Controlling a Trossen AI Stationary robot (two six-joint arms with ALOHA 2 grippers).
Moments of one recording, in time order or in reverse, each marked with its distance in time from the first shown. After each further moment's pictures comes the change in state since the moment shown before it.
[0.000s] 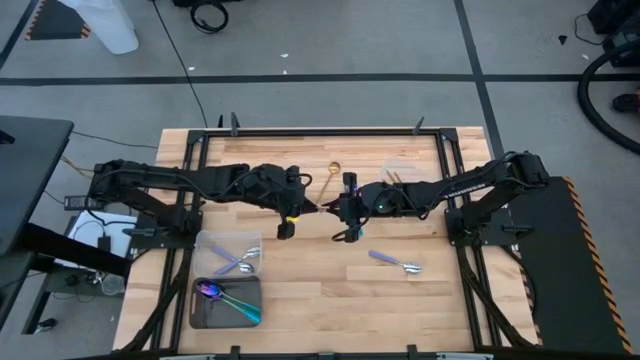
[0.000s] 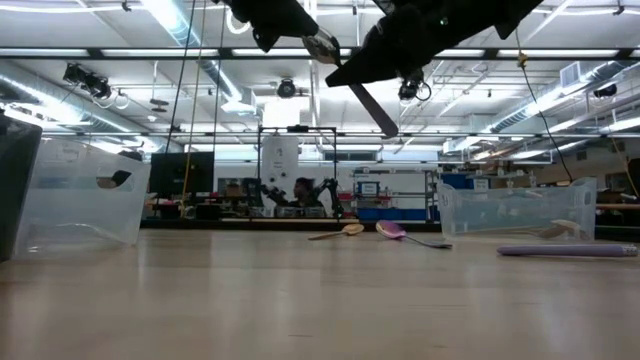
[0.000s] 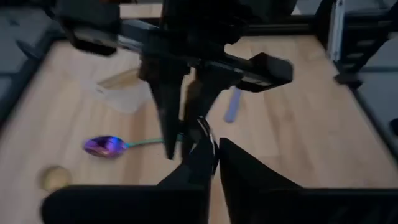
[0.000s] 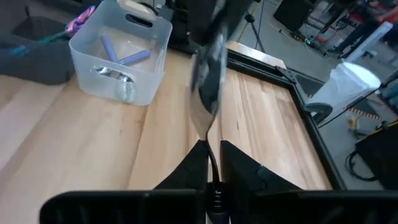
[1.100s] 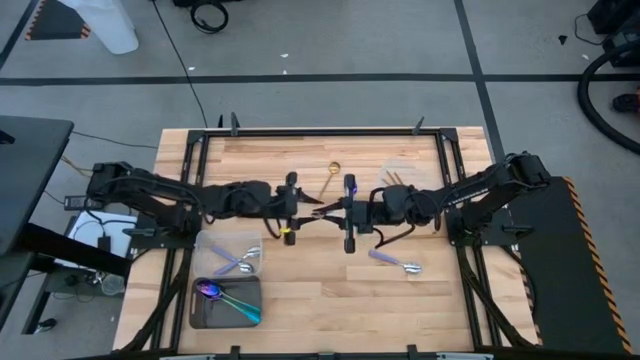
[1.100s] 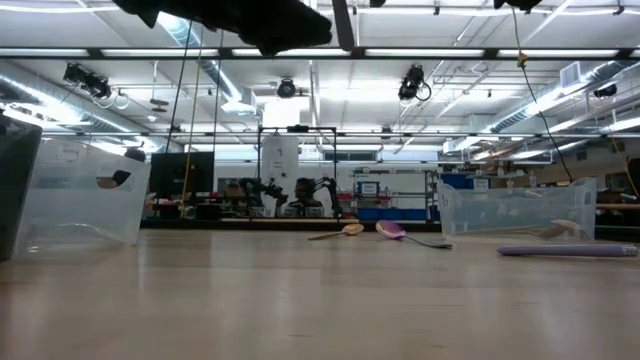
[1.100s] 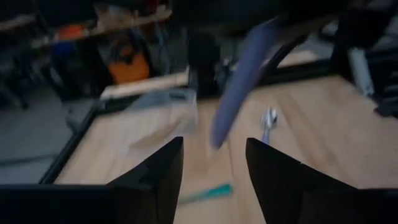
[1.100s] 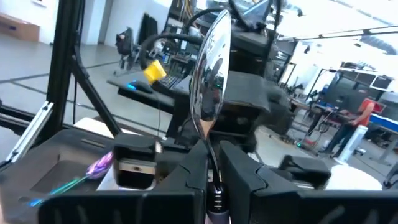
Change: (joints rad) left arm -0.058 -0.018 -0.324 0.630 -0.141 0.154; right arm 0.109 -0.002 0.001 0.477 -0.053 -0.052
